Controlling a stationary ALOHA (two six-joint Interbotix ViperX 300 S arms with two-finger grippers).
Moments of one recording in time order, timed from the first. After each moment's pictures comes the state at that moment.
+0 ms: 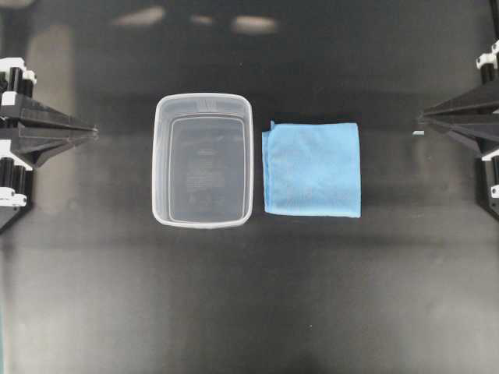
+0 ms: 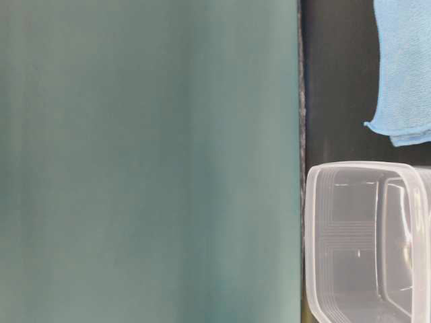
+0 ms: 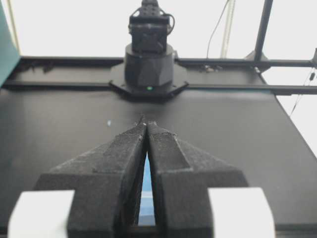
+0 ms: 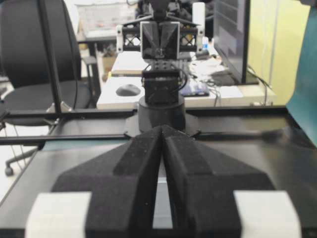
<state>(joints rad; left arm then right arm) 0.00 -0.96 1.17 0.00 -0.29 0.00 0.00 -0.97 1.18 0.00 -0.29 0.00</state>
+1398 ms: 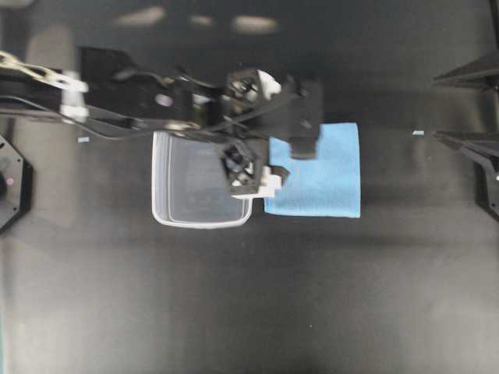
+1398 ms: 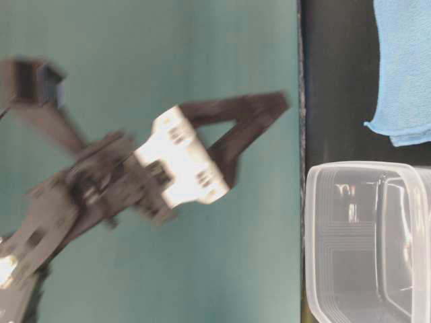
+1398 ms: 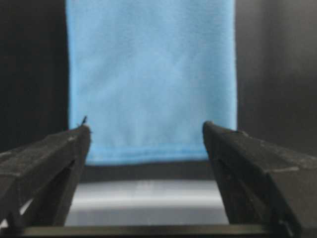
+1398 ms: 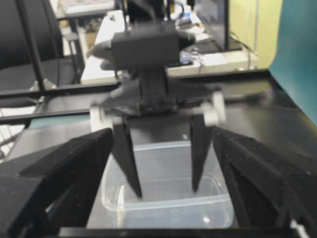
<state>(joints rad) 0.04 0.21 0.11 0.04 0.59 0.08 -0.06 -1.10 1.22 0.02 -0.11 0.03</state>
